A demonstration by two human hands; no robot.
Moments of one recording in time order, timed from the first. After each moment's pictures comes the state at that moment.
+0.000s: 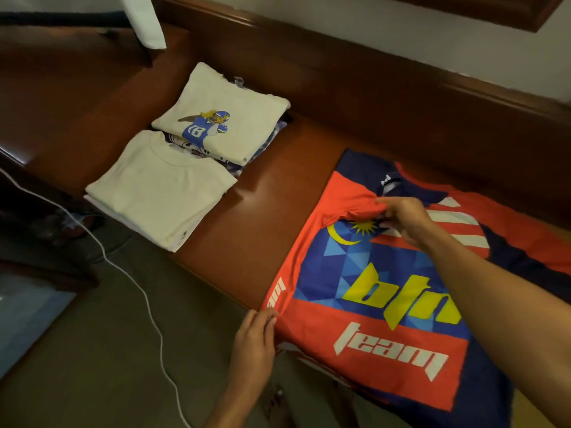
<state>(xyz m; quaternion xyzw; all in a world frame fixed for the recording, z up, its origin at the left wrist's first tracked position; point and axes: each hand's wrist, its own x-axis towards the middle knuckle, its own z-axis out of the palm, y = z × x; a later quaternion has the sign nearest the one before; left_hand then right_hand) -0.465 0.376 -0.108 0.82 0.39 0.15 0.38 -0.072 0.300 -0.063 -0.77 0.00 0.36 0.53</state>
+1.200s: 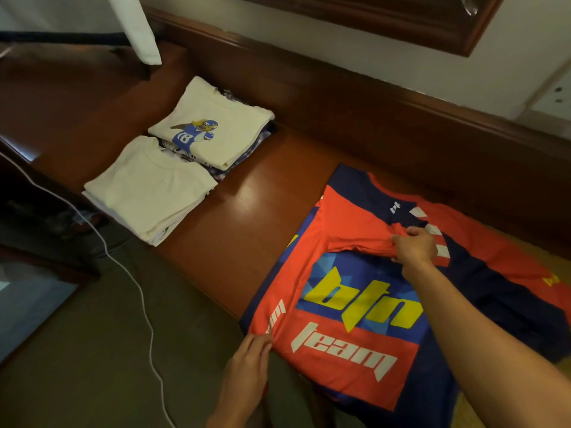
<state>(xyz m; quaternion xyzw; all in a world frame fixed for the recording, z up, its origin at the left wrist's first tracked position) -0.460 0.285 -0.118 0.86 0.38 0.12 0.33 -0.056 0.208 -0.074 -0.84 0.13 0.19 0.49</state>
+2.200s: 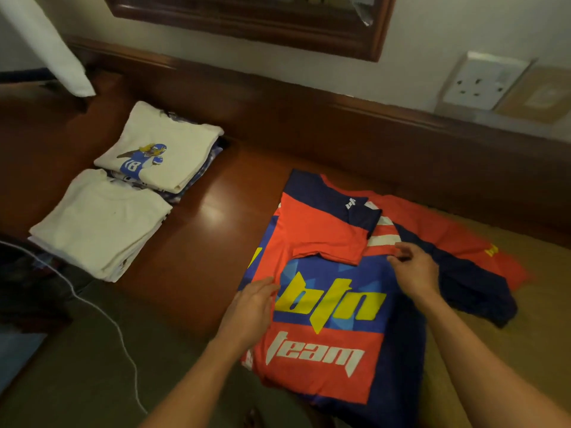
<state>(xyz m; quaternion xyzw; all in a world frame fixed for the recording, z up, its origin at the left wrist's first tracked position) -0.316 0.341 -0.073 0.94 0.21 -0.03 0.28 -0.063 0.095 -0.058 -0.92 -0.02 0.15 0.36</state>
